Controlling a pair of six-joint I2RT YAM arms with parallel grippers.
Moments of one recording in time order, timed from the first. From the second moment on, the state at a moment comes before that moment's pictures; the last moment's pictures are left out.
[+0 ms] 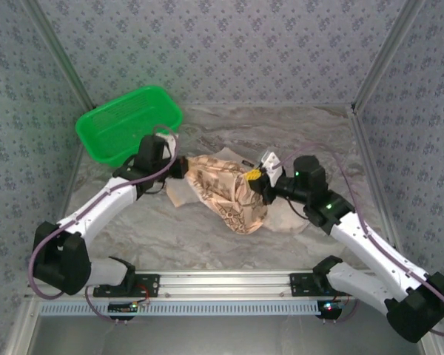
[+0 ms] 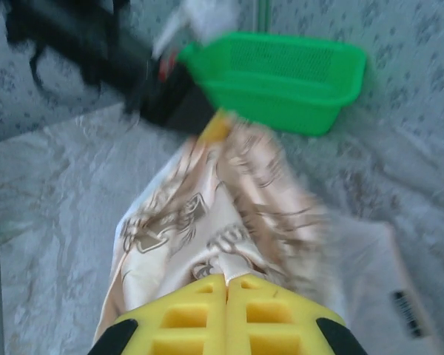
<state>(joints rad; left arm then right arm) -0.42 1.31 0.86 -0.32 0.16 -0.37 0.54 0.94 0.81 -0.19 -0.45 -0.14</state>
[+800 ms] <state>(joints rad) -0.66 1.39 0.99 -0.26 0.42 -0.45 0.40 0.97 0.72 -0.27 -0.42 -0.09</state>
